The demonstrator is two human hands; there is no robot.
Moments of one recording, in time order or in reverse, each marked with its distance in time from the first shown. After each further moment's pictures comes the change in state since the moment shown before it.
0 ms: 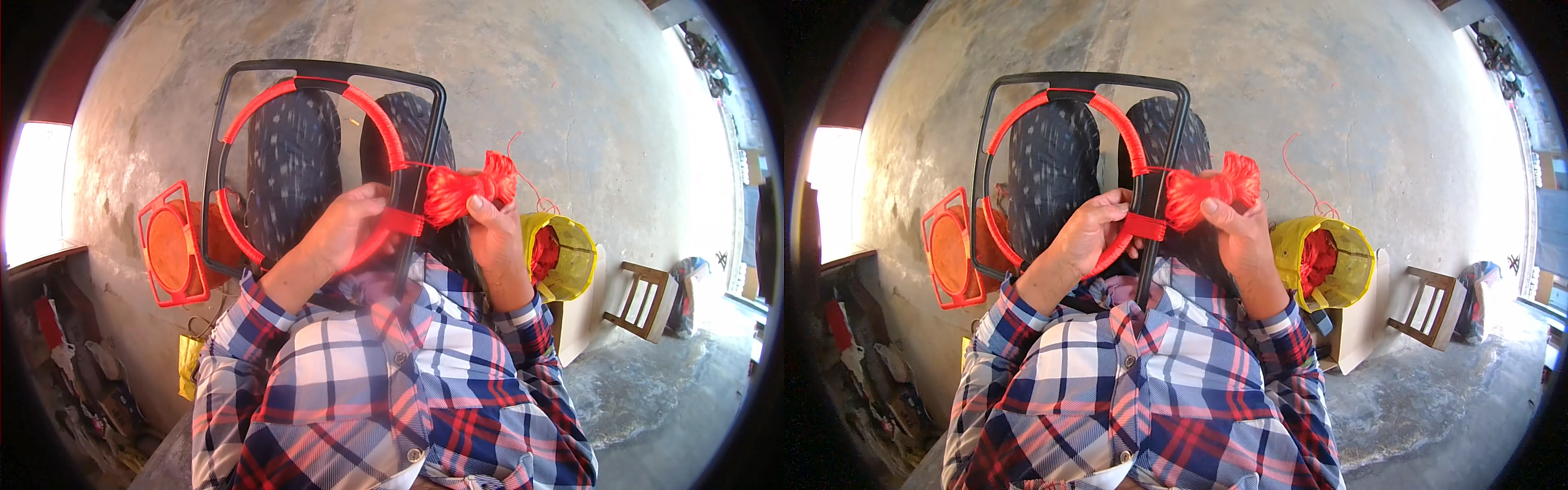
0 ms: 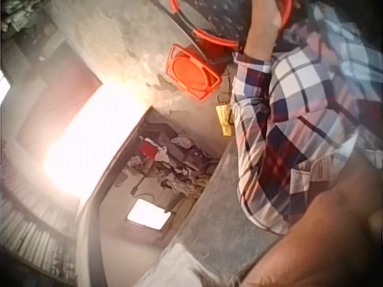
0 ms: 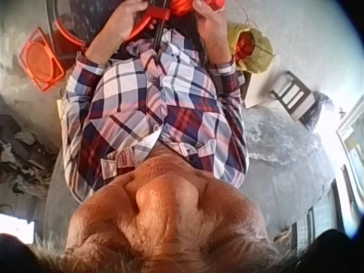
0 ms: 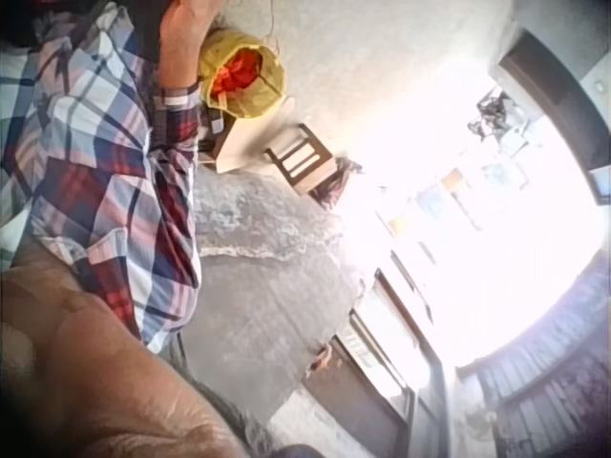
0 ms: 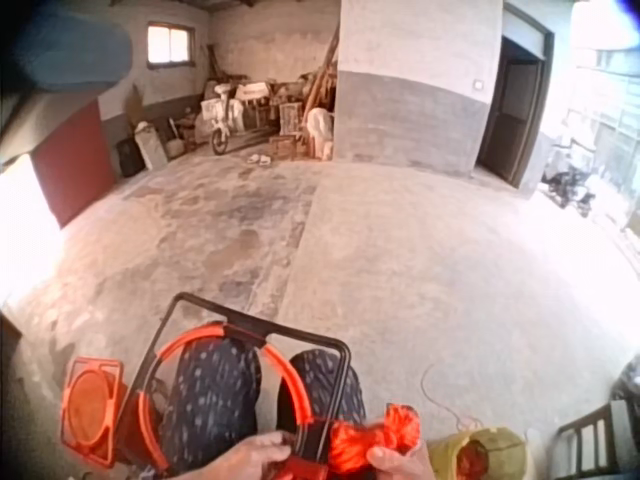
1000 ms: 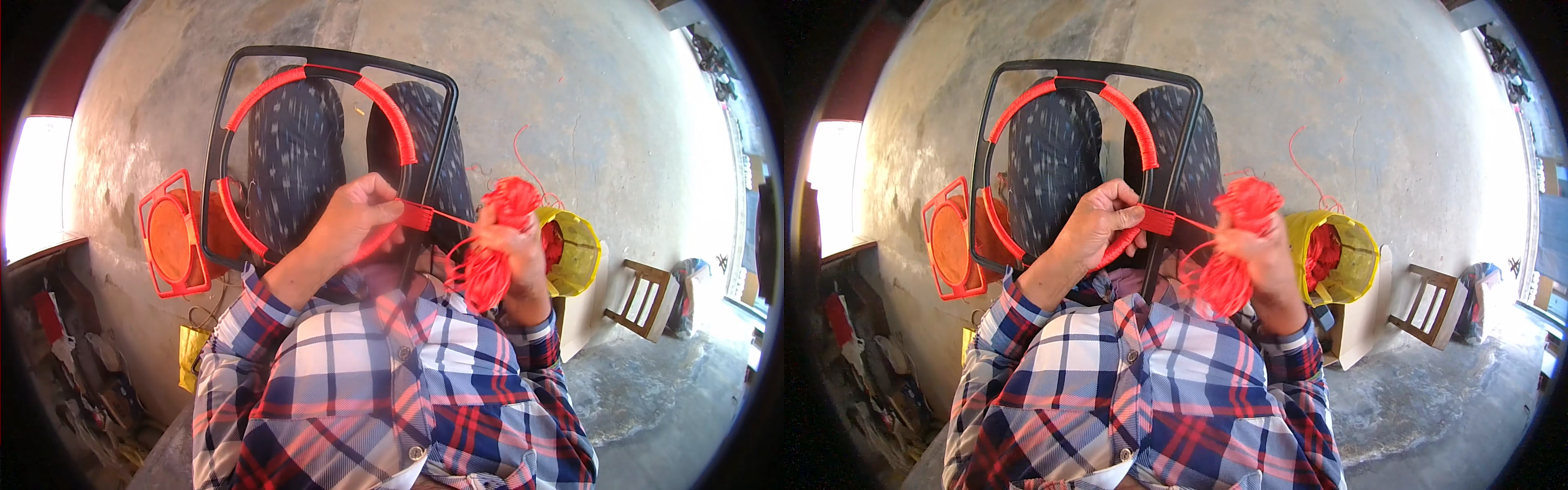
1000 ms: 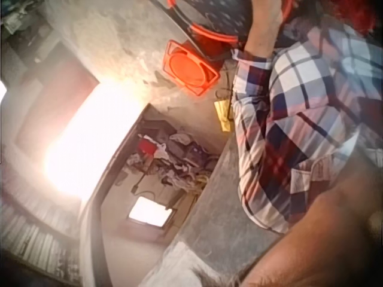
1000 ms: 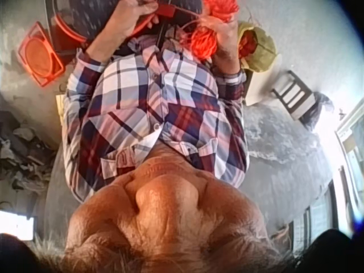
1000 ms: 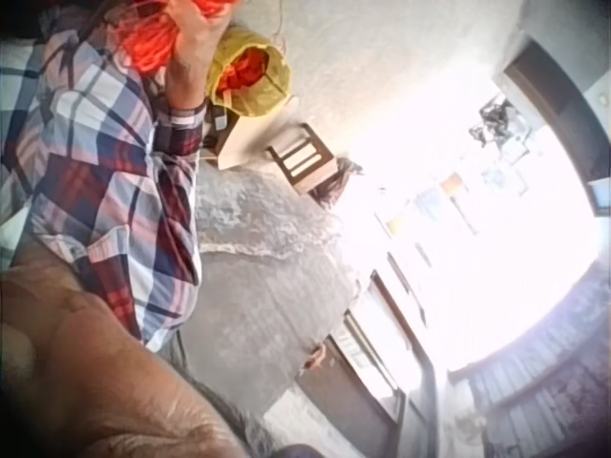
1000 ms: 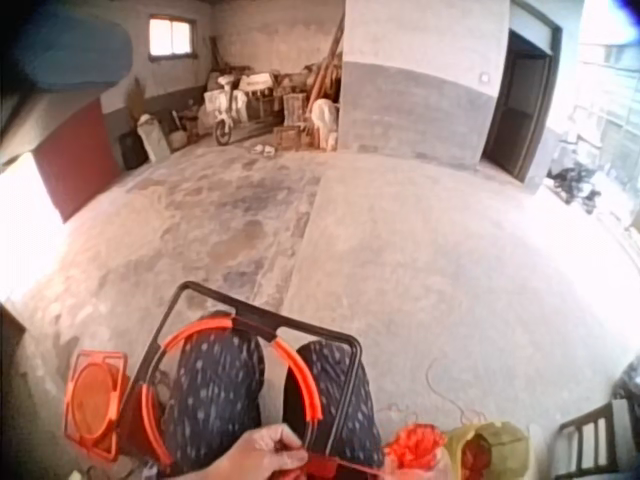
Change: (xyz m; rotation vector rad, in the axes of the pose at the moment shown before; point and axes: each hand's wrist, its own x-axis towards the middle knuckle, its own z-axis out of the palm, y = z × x) left_hand -0.003 -0.006 -0.001 0.182 0.073 0.059; right_hand -0.035 -0.020 -0.001 -0.100 0.152 0.111
